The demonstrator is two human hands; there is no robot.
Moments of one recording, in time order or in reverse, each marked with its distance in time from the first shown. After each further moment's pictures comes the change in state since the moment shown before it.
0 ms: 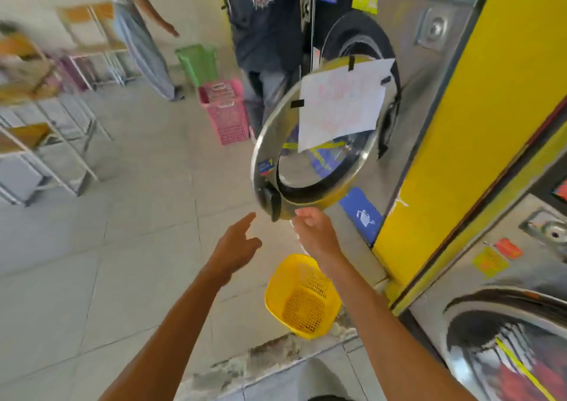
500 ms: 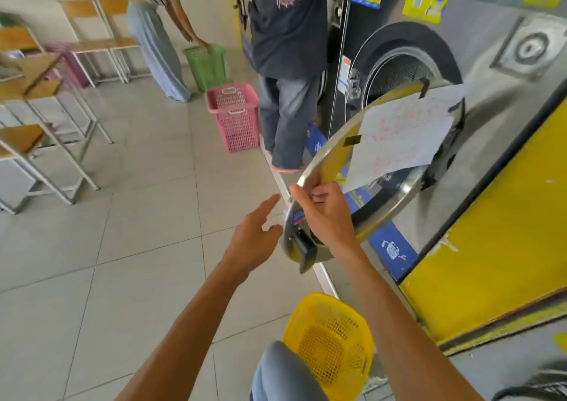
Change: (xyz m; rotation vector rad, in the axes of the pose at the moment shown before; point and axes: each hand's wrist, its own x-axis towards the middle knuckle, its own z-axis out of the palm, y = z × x) left_hand 0.144 0.037 -0.069 -0.127 0.030 0.180; right_hand 0.157 -0.093 0.066 0.020 0.118 -0.208
